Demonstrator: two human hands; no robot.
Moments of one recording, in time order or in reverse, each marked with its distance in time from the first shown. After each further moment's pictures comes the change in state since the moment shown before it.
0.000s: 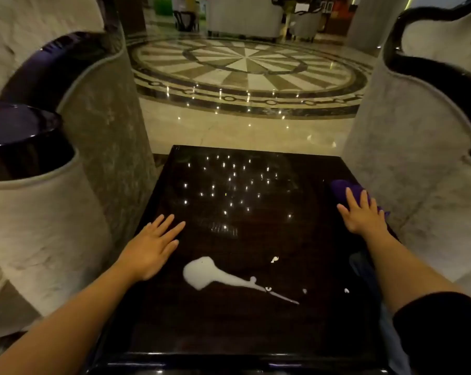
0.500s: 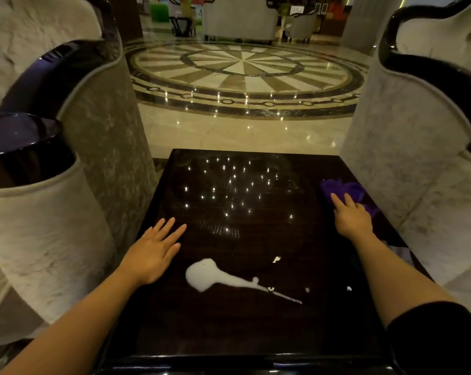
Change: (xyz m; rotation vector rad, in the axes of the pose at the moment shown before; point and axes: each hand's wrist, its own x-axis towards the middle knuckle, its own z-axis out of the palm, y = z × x) left_hand -0.001 -0.003 0.003 0.020 -0.005 0.010; right_hand -0.015 -0.020 0.013 -0.116 0.055 -0.062
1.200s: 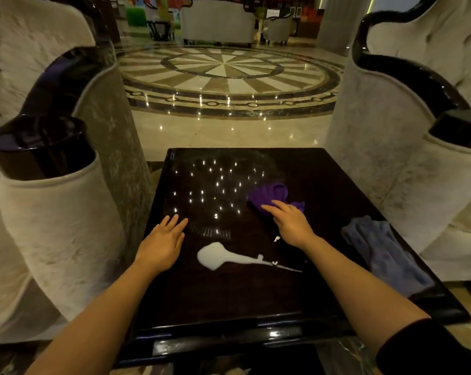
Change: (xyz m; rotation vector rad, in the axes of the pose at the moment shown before) left_hand -0.009 0.001 0.006 -0.087 0.078 -0.005; right_hand -0.083 -0.096 0.025 0.143 0.026 -0.434
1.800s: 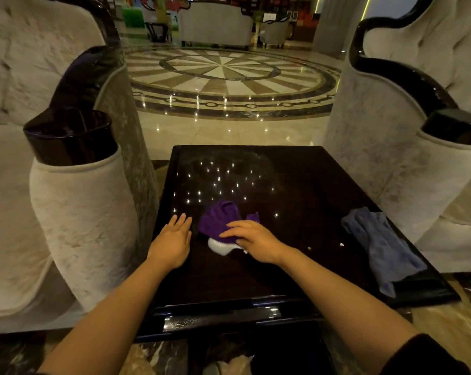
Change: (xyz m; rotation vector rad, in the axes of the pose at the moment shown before) left_hand -0.024 0.001 0.003 -0.020 0.000 0.007; right_hand -0.040 -0.092 0.014 0.315 -0.179 -0.287
